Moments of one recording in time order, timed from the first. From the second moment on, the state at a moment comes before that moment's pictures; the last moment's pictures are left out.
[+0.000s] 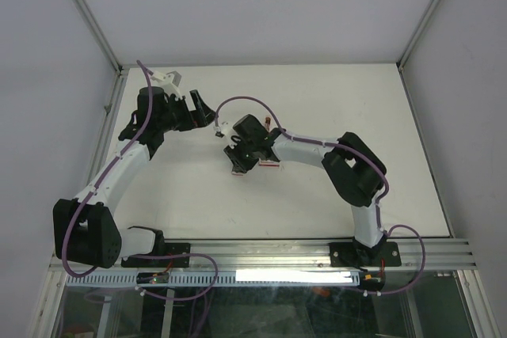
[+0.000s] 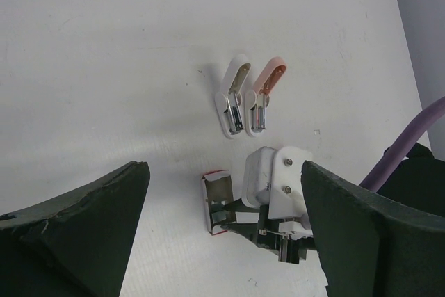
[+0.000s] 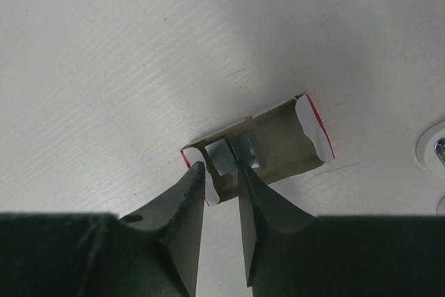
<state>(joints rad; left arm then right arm) -0.19 1.28 0.95 -0.15 0.38 -0.44 0.88 1.97 1.32 -0.30 -0.23 -0.03</state>
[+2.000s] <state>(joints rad) -0.18 1.31 0.88 -0.04 0.41 -0.57 0.91 1.96 1.36 -0.37 -0.14 0.03</state>
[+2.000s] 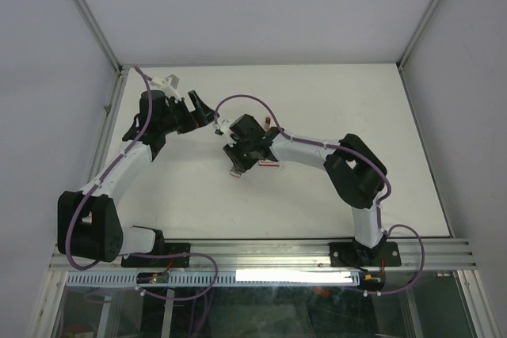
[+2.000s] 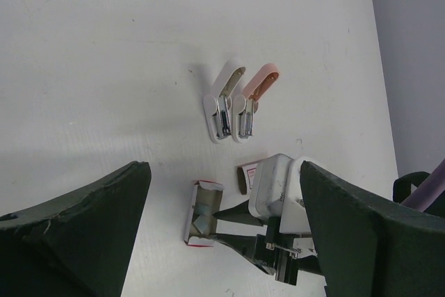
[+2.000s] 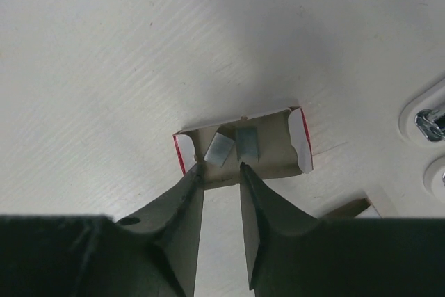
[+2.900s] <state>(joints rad) -0.16 1.30 0.89 -0.03 0.32 -0.52 0.97 2.04 1.51 -0.48 0.06 0.29</state>
